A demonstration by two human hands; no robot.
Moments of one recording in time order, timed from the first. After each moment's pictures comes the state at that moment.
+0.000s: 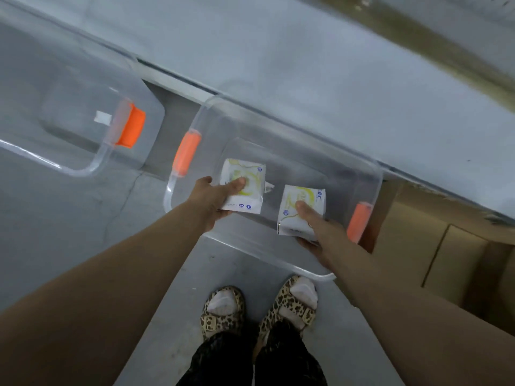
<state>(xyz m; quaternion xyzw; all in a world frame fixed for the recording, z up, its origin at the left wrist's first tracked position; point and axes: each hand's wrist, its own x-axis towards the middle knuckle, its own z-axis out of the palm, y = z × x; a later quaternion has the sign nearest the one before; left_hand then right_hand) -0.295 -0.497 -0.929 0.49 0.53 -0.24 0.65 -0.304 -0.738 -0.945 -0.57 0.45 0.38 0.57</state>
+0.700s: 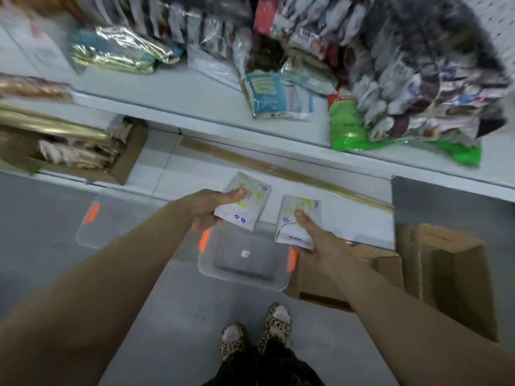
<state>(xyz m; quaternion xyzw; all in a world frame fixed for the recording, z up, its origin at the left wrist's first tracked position) -0.268 -0.483 -0.419 0.57 0.21 -0.40 0.69 -0.326 -0.746 -0.438 -0.53 0.39 0.24 0.71</state>
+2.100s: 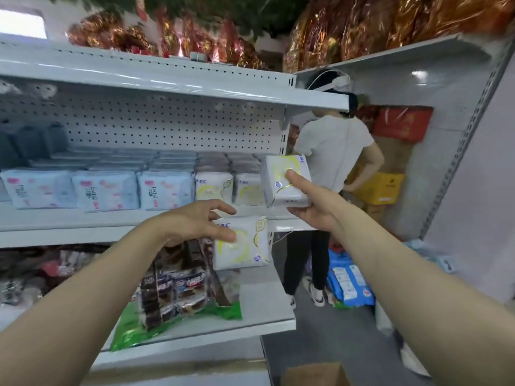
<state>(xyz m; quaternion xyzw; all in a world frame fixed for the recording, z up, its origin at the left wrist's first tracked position) -0.217 -0.921 -0.008 0.81 -0.30 -0.21 0.46 -0.291 -1.189 0.026 -0.62 0.09 -0.05 0.77</state>
